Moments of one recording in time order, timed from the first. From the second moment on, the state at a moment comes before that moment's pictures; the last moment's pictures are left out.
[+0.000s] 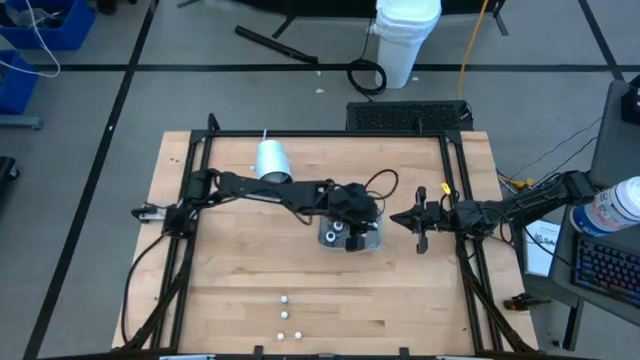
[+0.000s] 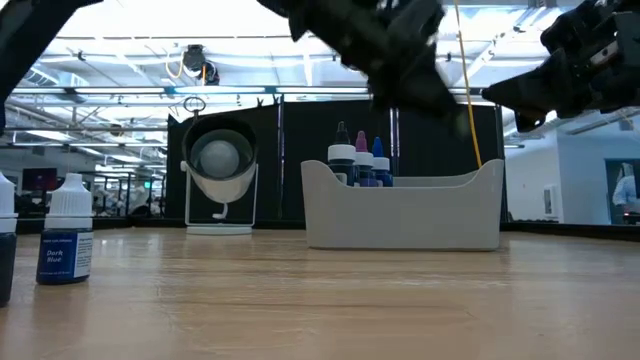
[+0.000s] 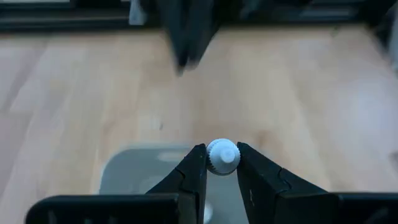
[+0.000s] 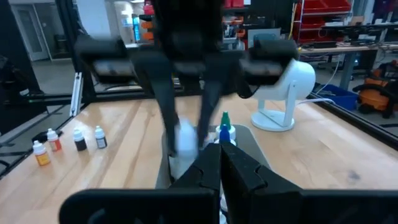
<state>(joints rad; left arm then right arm) -0.01 2.11 1.76 -0.31 0.10 0.02 0.24 0.53 0.01 0.48 0.31 0.07</state>
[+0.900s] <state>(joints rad) 0.03 2.26 1.76 -0.29 0.02 0.07 0.24 0.54 0.01 0.49 0.31 0.03</state>
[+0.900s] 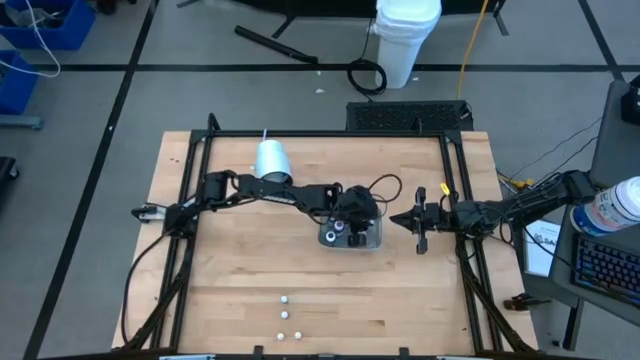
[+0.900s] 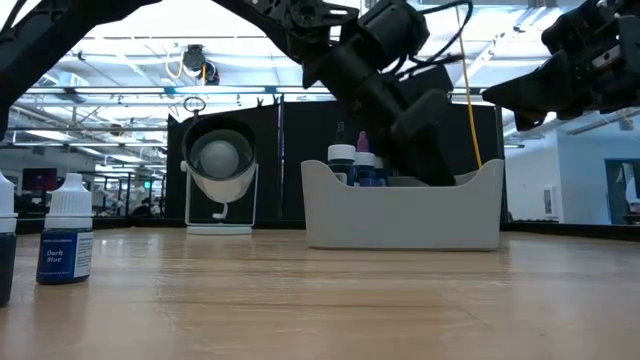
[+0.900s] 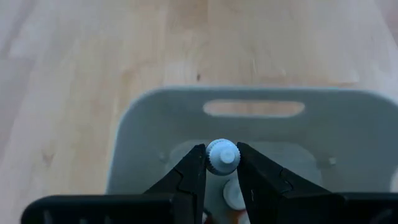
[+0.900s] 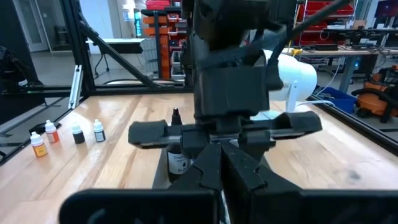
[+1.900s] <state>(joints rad) 0.01 2.26 1.76 -0.26 0.08 0.16 0.24 0.54 0.01 0.54 0.31 -0.05</state>
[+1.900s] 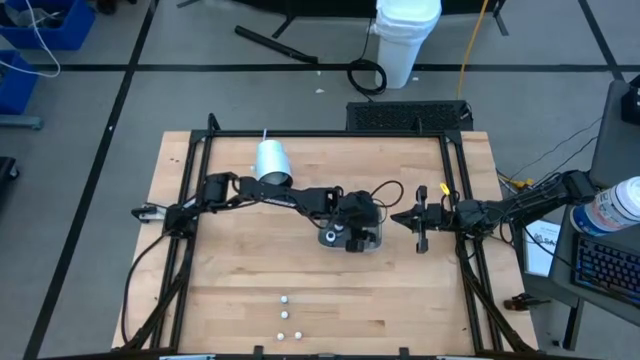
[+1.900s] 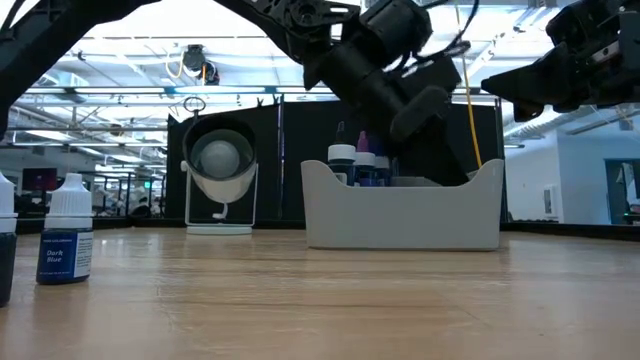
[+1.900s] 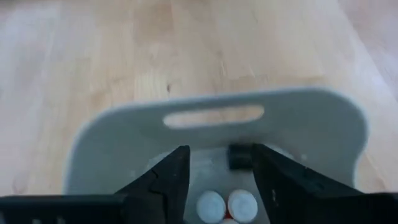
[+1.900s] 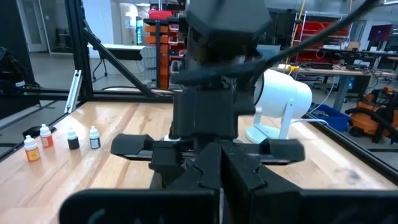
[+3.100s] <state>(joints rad) -0.59 1.12 0.51 -0.03 -0.29 -0.56 0.24 0.54 0.01 0.55 0.26 0.03</state>
